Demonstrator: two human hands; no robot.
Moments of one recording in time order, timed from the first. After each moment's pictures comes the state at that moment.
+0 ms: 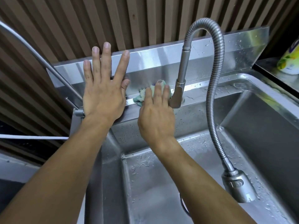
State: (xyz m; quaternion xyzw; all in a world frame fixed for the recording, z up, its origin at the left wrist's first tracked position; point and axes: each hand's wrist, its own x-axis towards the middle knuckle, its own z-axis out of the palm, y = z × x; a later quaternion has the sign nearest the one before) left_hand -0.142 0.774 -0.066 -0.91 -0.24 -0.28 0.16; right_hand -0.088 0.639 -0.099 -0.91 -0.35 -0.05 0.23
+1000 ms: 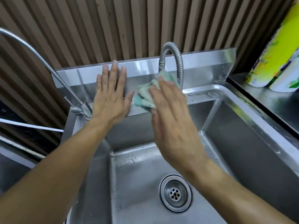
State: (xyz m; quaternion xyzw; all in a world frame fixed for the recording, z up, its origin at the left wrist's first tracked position) left_hand -0.131 0.738 -0.076 -0.93 -0.23 -0.27 0.13; right_hand -0.099 0.498 -0.039 -0.73 -0.51 -0.22 0.39
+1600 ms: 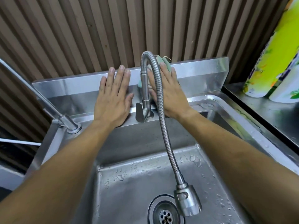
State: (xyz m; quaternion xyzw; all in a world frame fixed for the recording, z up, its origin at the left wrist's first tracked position) left_hand -0.070 0.725 -0.077 -0.91 -0.21 -0.31 0.17; right_hand 0.096 0.578 -0.069 -0.72 -0.58 -0.31 0.21
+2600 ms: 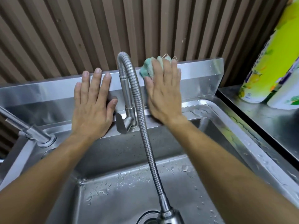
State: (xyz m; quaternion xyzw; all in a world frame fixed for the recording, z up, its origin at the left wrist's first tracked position) left_hand -0.063 0.728 -0.088 -0.90 -0.23 -0.35 0.13; right_hand 0.110 0.587 -0.072 -0.78 -0.43 -0.30 0.34
